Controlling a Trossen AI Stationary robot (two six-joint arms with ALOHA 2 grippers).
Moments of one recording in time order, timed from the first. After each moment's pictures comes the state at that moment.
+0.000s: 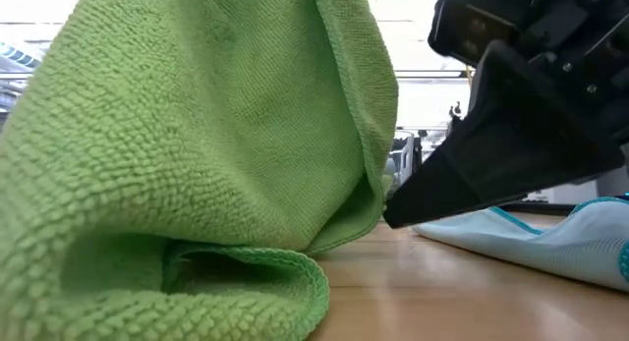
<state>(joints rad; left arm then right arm) -0.89 1.62 1.17 0.16 -1.18 -0.01 0.67 2.01 0.94 0.33 0.62 0.70</state>
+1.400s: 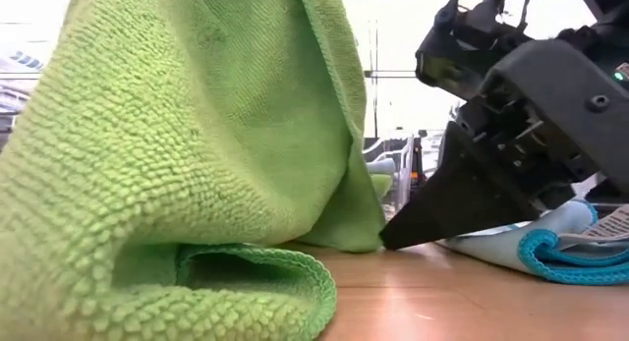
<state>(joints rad) -0.89 1.62 1.17 0.16 -1.18 0.00 0.64 2.03 0.95 0.20 0.67 0.72</state>
